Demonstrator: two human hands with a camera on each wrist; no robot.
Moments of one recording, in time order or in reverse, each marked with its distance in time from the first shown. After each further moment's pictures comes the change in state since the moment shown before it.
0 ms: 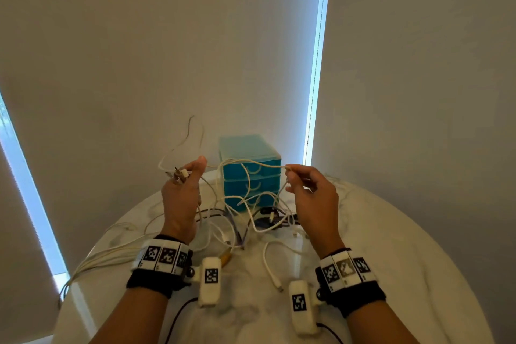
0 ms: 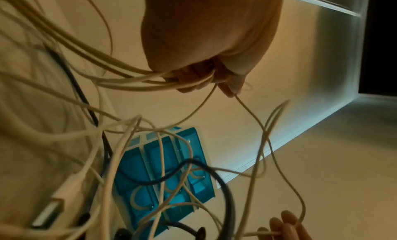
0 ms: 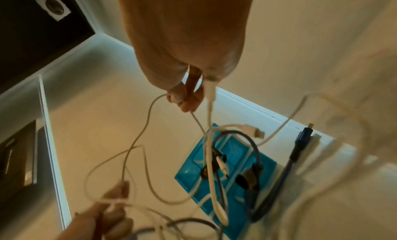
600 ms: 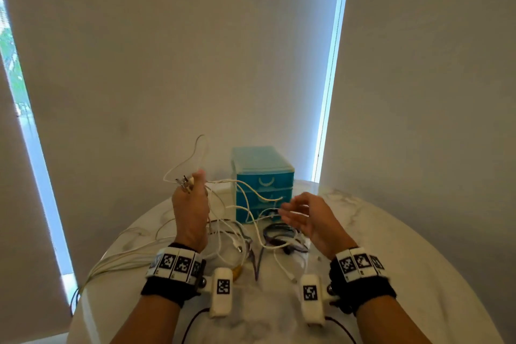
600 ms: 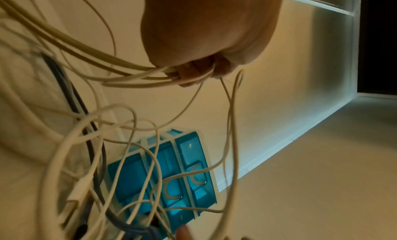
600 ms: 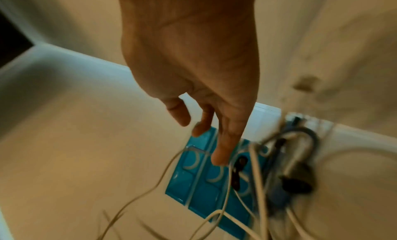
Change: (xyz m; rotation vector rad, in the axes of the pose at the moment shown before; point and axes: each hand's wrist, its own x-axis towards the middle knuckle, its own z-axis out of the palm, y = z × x) left_hand 0.007 -0.002 -0.009 0.051 0.073 0.028; right_hand 0.025 0.015 0.017 0.359 -0.271 0.759
